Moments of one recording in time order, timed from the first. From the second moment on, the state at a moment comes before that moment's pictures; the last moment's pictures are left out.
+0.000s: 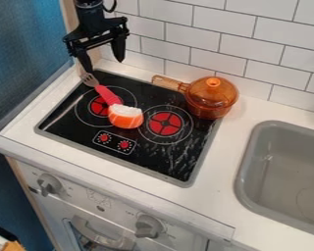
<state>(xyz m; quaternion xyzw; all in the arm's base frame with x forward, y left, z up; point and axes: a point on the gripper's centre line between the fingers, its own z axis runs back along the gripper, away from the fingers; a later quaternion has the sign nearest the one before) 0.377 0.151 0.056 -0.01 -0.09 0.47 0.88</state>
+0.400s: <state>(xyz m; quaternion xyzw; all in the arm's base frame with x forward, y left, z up) 0.371 0.129 0.033 0.01 -0.05 0.46 0.89</state>
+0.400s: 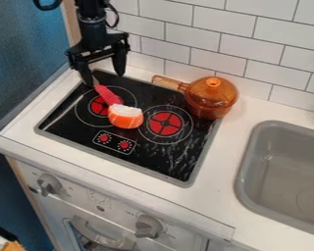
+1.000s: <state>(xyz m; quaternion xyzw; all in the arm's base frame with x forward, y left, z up) 0.399 0.033 0.073 -0.05 -0.10 0.31 0.94</state>
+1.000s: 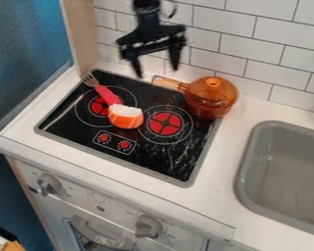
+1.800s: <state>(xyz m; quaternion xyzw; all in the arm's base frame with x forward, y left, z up) 0.447 -0.027 0.032 -0.09 -0.05 0.20 0.97</state>
